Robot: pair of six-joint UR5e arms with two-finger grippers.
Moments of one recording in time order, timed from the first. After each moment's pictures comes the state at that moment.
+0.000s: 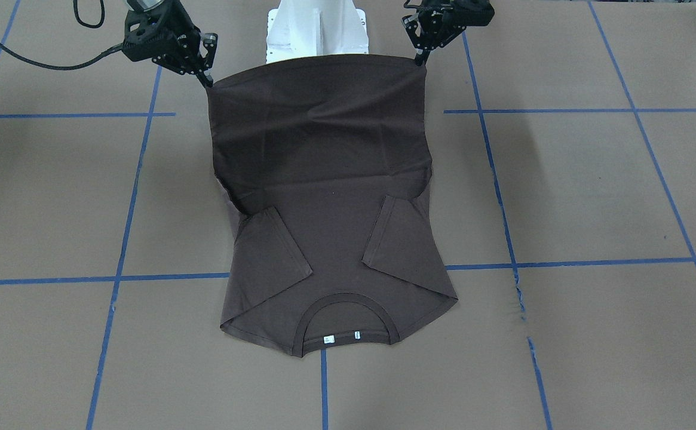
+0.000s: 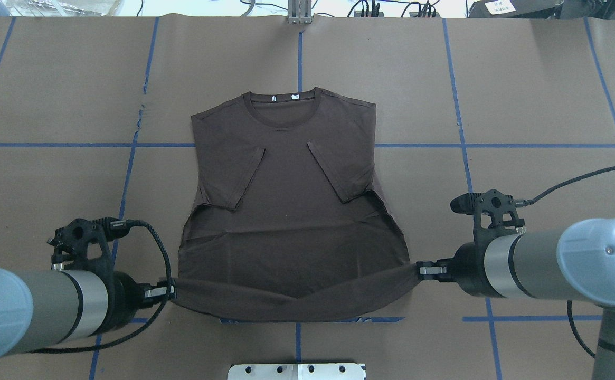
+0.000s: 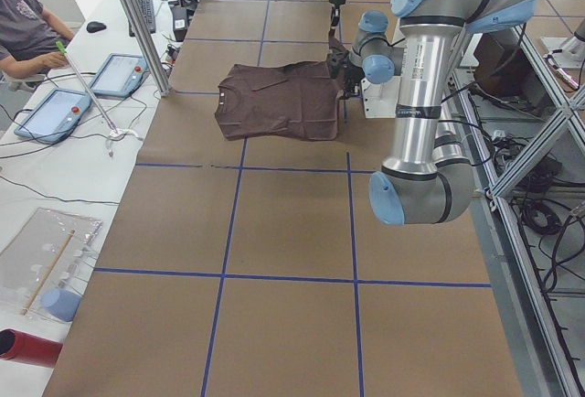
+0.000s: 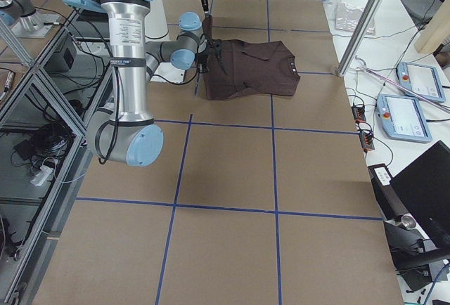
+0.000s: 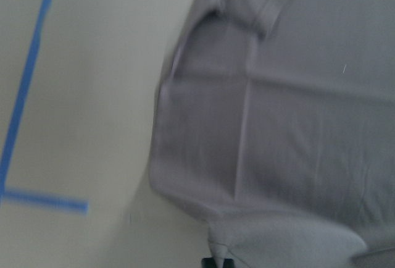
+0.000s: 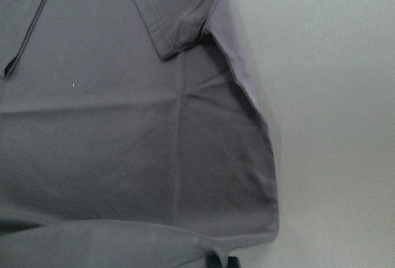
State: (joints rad) left arm -0.29 -1.74 -2.40 -1.52 -1.61 -1.55; right arm 0.42 -1.50 2.28 -1.33 1.78 1.30
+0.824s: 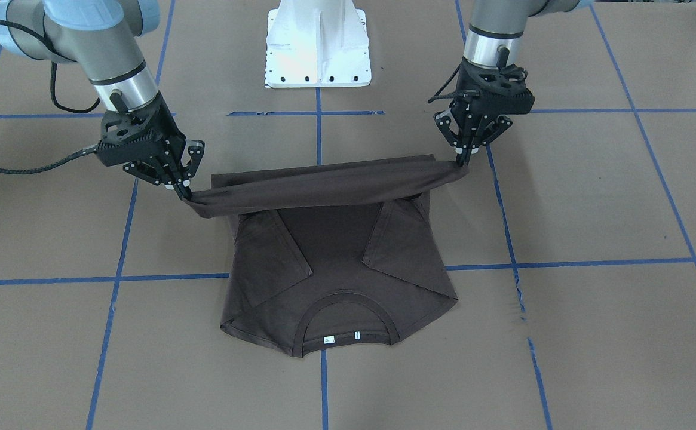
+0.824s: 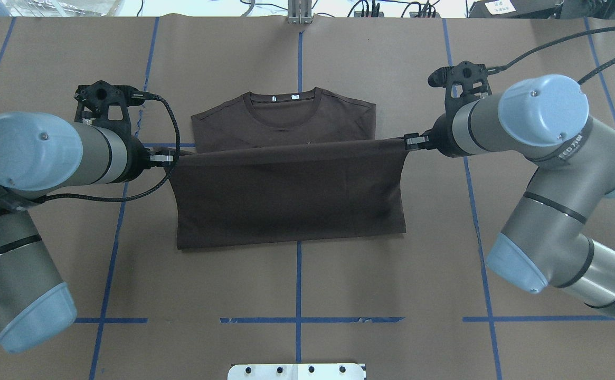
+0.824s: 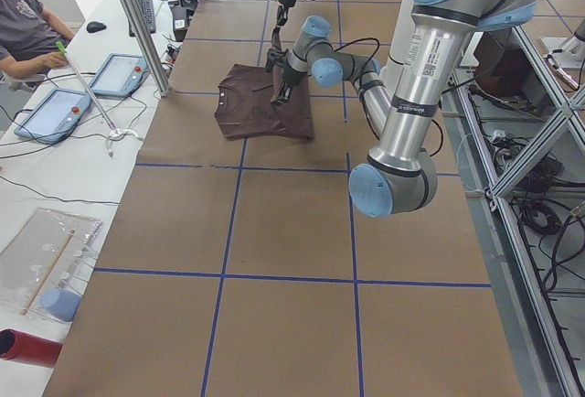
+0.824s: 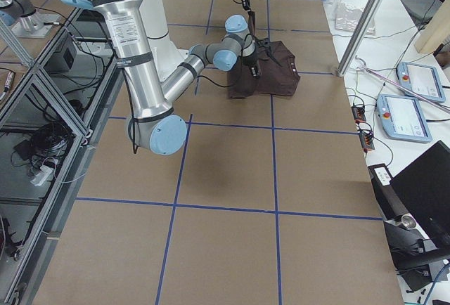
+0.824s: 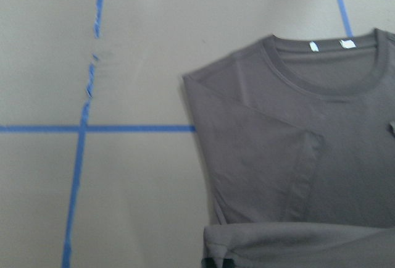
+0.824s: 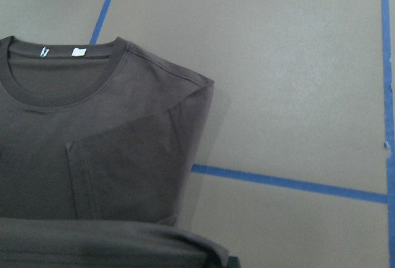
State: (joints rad) left arm -0.62 -1.91 -2.06 -1.63 -1.61 -1.14; right arm 0.72 -1.20 1.91 -1.33 1.78 0.98
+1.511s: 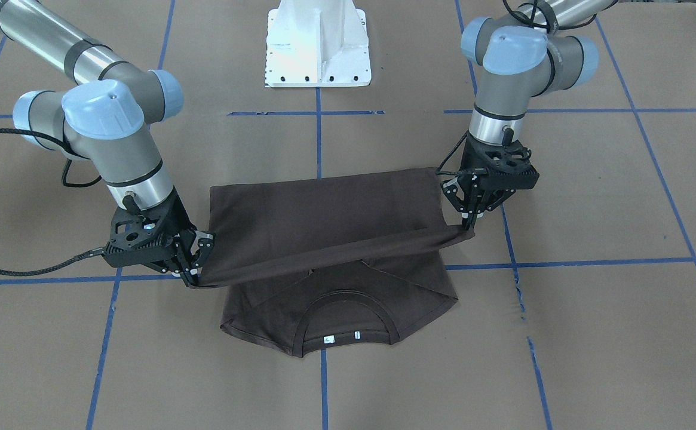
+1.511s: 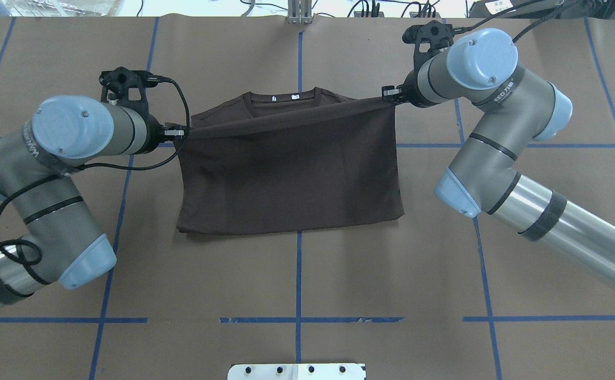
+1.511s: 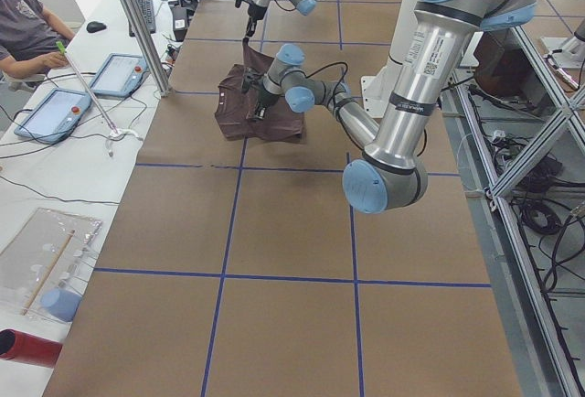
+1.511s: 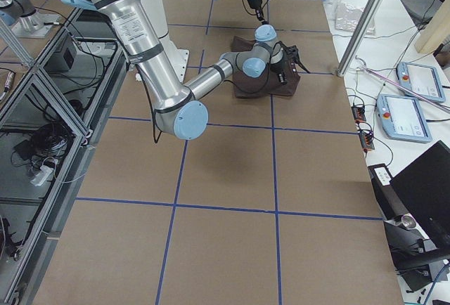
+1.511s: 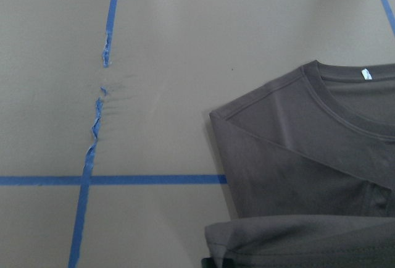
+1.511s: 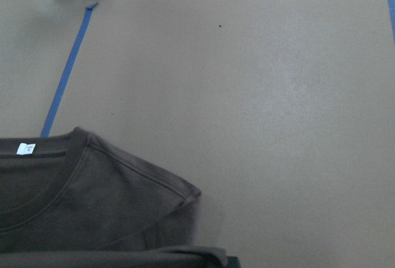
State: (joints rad) left arm -0.69 -2.00 -1.75 -1.89 -1.61 -1.13; right arm 0.80 -0.98 1.50 -1.13 1.78 0.98
